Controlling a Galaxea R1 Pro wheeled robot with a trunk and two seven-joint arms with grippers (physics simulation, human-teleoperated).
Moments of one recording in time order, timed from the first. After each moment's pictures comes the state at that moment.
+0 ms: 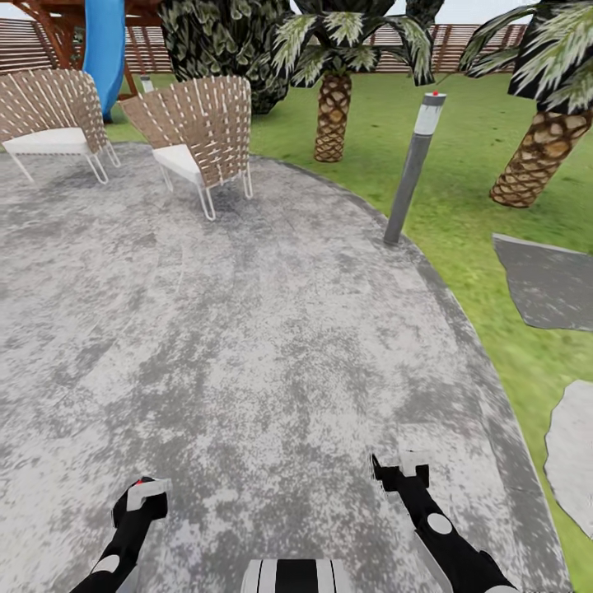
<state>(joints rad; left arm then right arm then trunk) -0.46 0.13 0.05 -0.30 0.11 -0.52 0.04 -0.47 -0.07 0.20 -0.53 -0.10 -0.30 -0.07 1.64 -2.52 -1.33</state>
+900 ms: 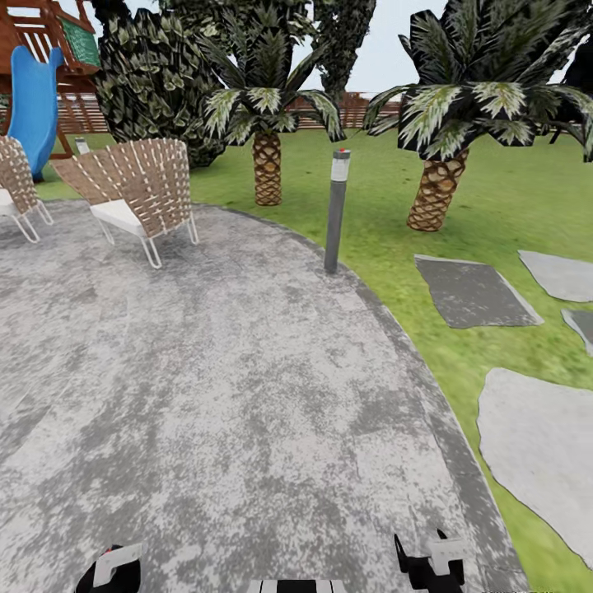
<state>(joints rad) -0.28 0.15 0.12 -0.31 0.12 -0.53 0.04 -0.25 -0.11 0.20 -0.41 -0.10 -0.59 -0.07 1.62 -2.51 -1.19</state>
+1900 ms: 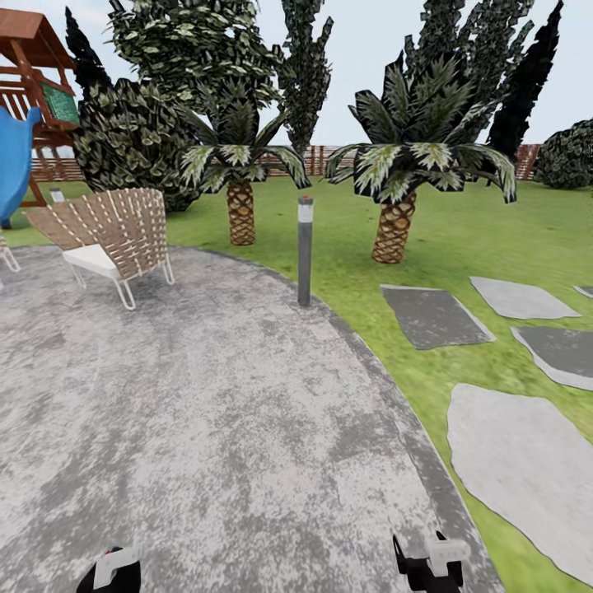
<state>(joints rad) -0.28 0.14 0.12 -0.30 0.12 -0.53 0.04 -0.25 -0.10 0.20 -0.40 -0.10 -0.59 -0.07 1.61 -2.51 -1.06</state>
